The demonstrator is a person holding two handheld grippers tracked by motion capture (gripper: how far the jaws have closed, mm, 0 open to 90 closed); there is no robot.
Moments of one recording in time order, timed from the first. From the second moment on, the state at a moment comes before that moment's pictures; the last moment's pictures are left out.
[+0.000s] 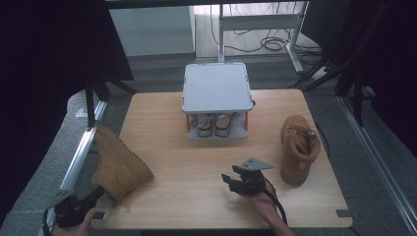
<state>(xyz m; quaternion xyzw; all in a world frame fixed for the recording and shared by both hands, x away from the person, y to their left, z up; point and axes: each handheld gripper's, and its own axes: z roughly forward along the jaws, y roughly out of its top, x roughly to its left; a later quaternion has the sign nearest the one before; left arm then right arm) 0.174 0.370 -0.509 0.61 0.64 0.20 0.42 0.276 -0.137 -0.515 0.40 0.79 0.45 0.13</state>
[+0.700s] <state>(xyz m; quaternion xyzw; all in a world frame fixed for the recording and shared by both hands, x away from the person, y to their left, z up) 0.193 0.360 -0.506 0.62 0.63 0.20 0.42 0.270 -0.146 -0.517 0.41 0.78 0.45 0.14</state>
